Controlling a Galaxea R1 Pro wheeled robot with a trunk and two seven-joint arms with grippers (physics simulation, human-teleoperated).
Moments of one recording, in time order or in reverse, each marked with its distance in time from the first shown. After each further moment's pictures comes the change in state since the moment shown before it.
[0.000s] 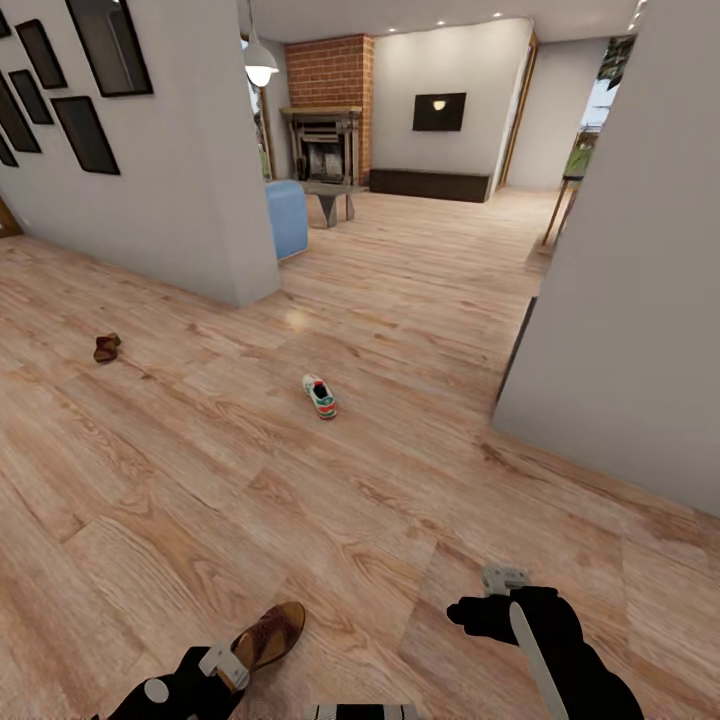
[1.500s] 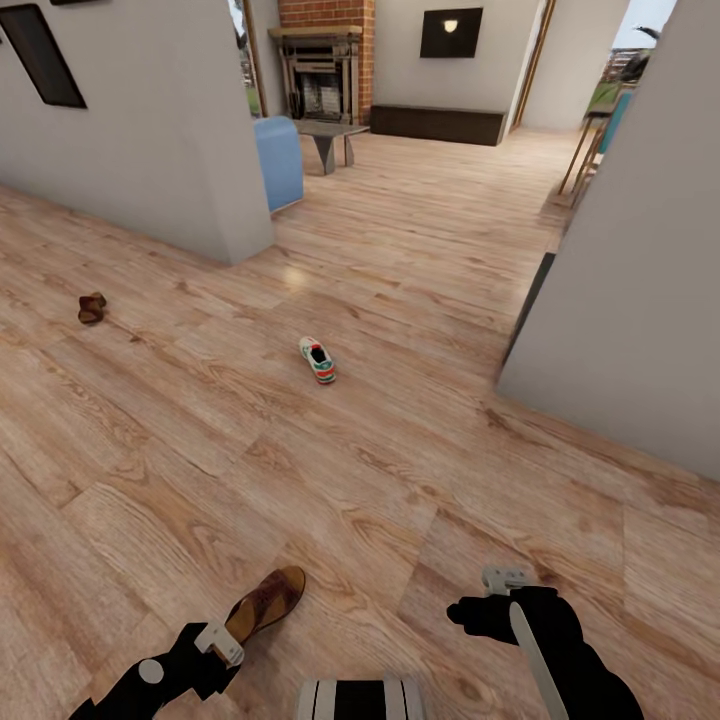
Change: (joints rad) left arm -0.006 0.032 0.004 -0.079 0.001 0.004 0.001; right arm 0.000 0.000 0.000 -0.001 0.000 0.000 0.000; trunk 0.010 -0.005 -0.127
